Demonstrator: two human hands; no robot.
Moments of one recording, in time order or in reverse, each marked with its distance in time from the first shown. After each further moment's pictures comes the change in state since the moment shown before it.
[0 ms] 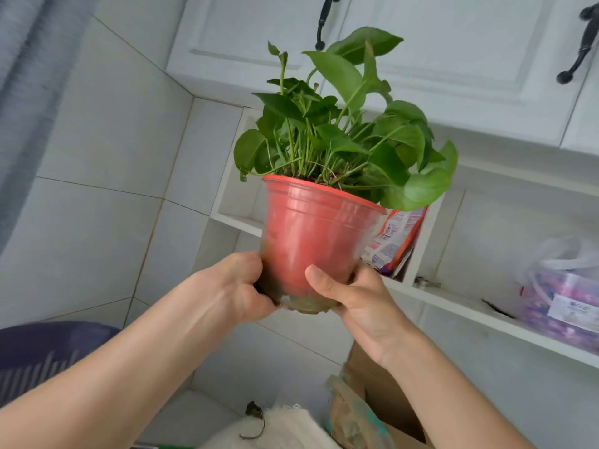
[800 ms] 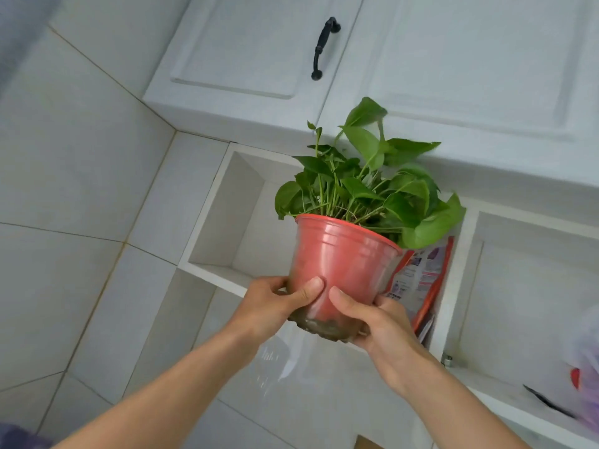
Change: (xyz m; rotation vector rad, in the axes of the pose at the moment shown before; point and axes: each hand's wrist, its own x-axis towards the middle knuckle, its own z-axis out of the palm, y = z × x) left_hand 0.156 0.021 0.024 0.697 -0.131 0.824; right_hand 0.128 0.031 -0.085 -0.107 0.219 -0.029
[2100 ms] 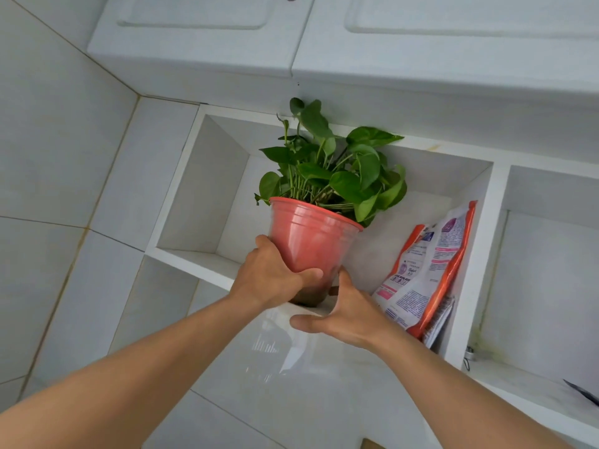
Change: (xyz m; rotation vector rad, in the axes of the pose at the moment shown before) left_hand 0.096 -0.054 0.033 0.675 0.233 0.036; right_hand 0.102 0.081 -0.022 -0.788 -0.161 -0.104
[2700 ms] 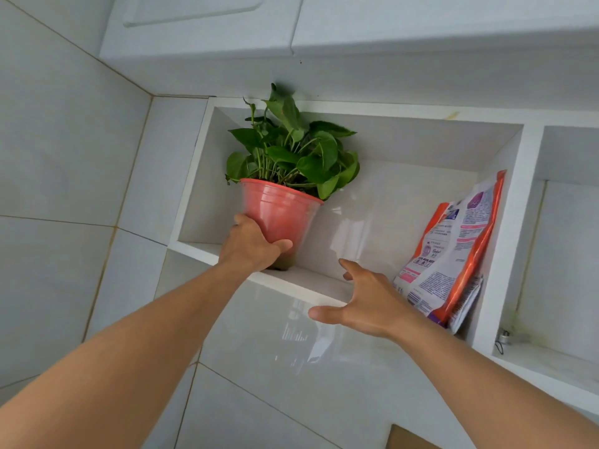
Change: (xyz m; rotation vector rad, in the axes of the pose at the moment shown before) left_hand 0.054 -0.050 -0.018 0.143 0.098 -0.147; right_hand -0.006 0.000 0.000 -0.205 -0.018 0.020
